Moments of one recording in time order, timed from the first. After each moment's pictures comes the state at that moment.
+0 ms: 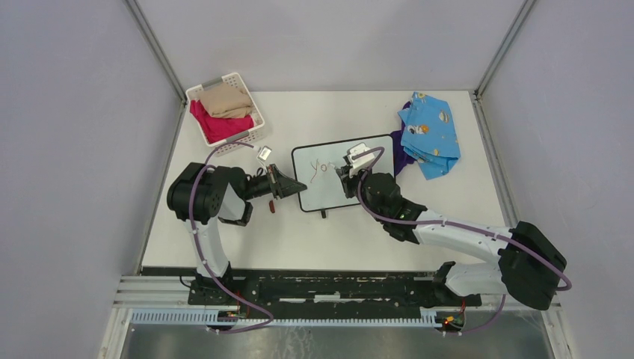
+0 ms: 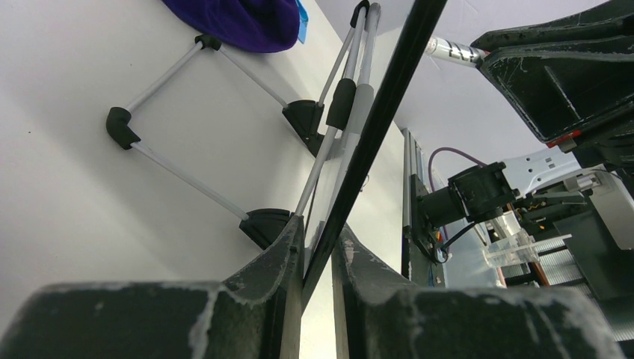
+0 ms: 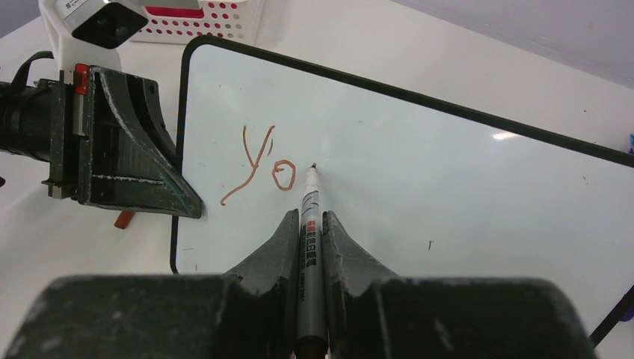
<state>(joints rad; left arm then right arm) -0.18 1.97 0.46 1.53 1.06 -0.87 0.91 1.26 0.67 0.43 0.38 0.04</state>
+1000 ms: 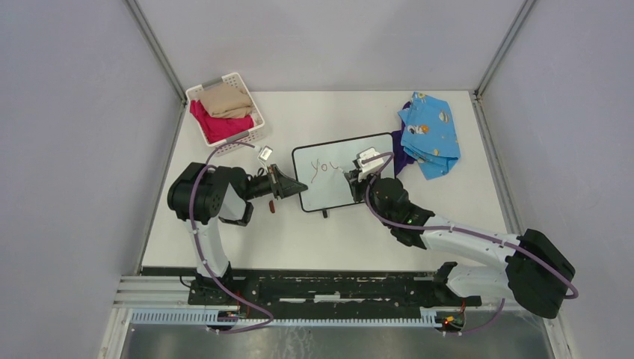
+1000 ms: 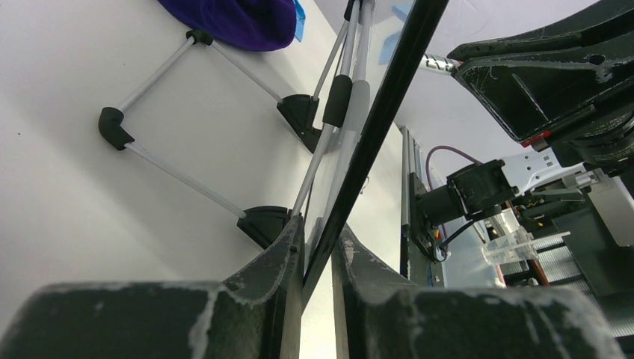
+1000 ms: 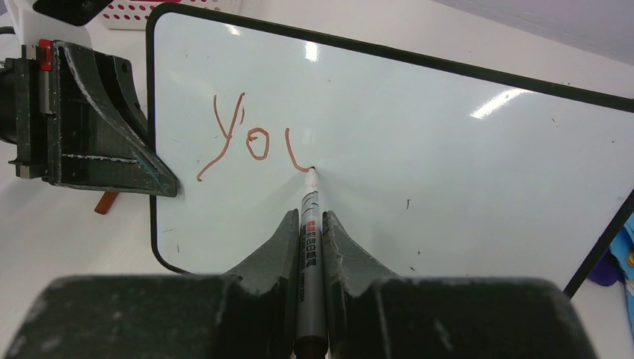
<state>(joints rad) -0.19 1.97 0.46 1.54 1.06 -0.87 0.88 1.19 0.57 0.45 0.39 0.05</state>
